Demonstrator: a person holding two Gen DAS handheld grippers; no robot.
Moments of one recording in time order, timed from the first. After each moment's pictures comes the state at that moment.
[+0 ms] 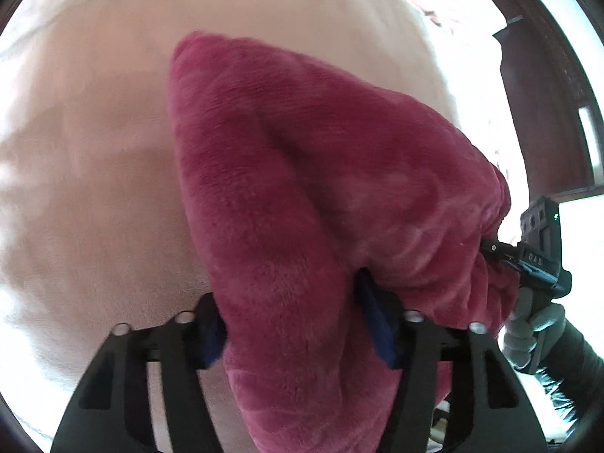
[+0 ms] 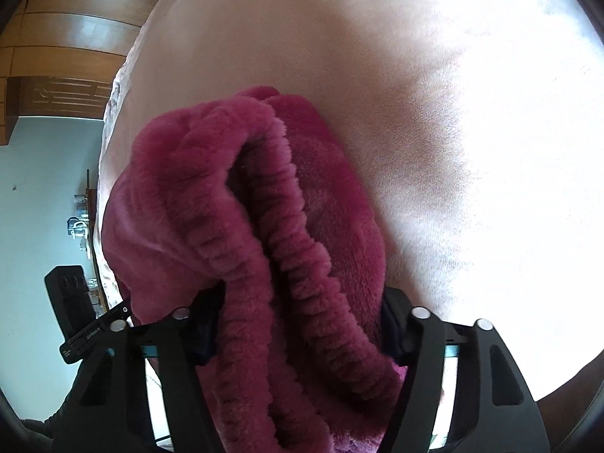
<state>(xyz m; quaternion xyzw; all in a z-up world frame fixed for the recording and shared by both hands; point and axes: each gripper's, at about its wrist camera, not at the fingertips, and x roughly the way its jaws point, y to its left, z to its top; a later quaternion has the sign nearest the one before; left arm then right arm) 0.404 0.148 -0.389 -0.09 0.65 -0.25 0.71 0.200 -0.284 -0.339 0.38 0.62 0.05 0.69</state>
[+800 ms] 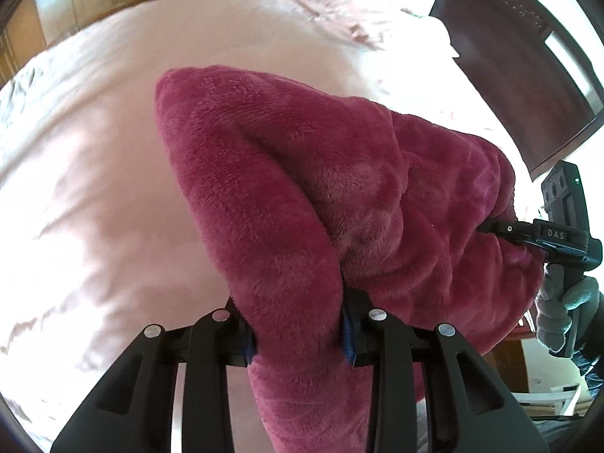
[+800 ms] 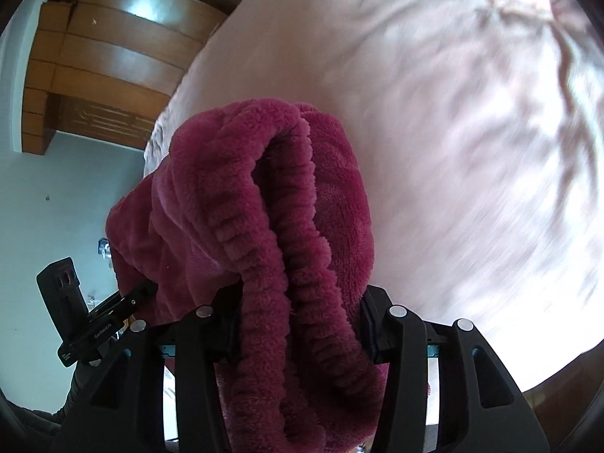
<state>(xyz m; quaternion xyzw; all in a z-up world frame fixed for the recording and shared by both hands) 0.415 -0.023 -0.258 0.05 0.55 -0.27 0.79 0.183 -0.409 -0.243 0.40 0.52 0.08 0.75</state>
